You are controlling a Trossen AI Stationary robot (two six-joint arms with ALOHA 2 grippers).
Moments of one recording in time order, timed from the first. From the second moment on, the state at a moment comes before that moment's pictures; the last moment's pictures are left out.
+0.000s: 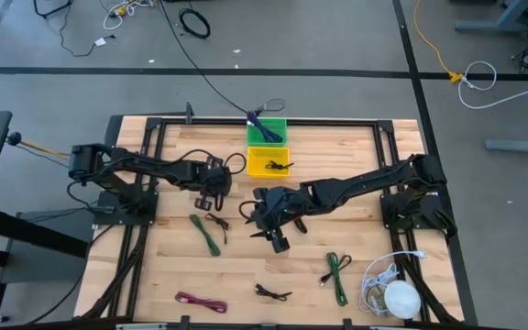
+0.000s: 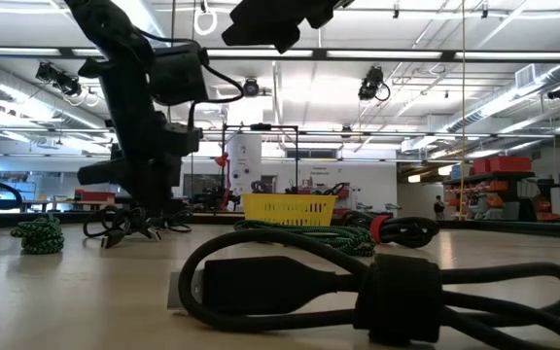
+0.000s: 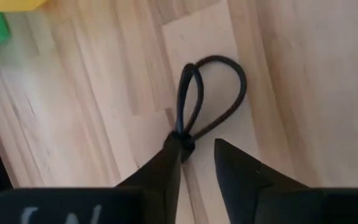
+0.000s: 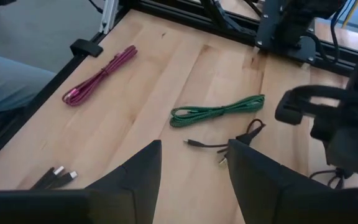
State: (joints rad) left arm 0.14 1.51 0.73 -0.47 -0.34 0.49; right arm 0.18 1.79 1.41 -0.24 -0.11 -0.19
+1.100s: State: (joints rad) left arm 0.16 1.50 0.73 -0.49 -0.36 0.27; right arm 0.18 1.79 1.41 -0.30 0.04 -0.17
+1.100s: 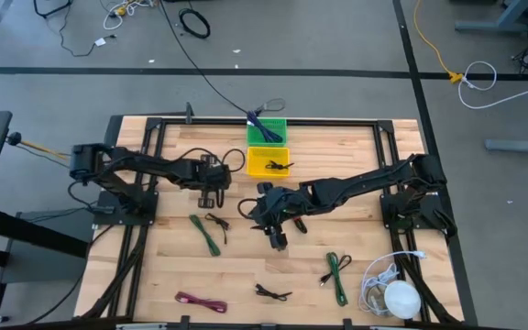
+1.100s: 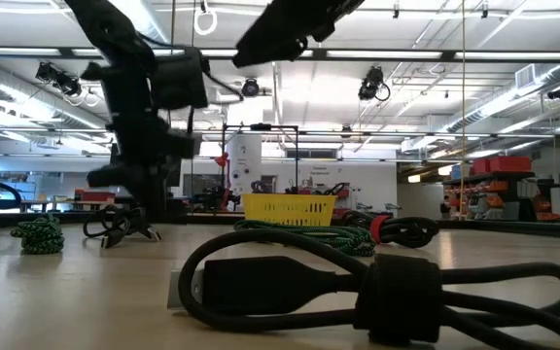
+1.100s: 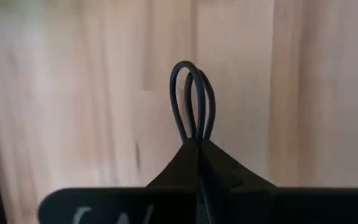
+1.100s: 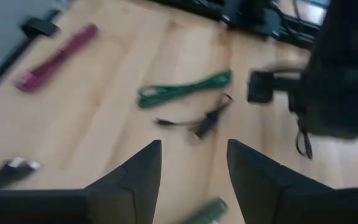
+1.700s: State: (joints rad) left arm 0.19 1.20 0.73 -0.02 -0.03 0.06; right arm 0.16 1.79 1.41 -0.36 0.18 -0.13
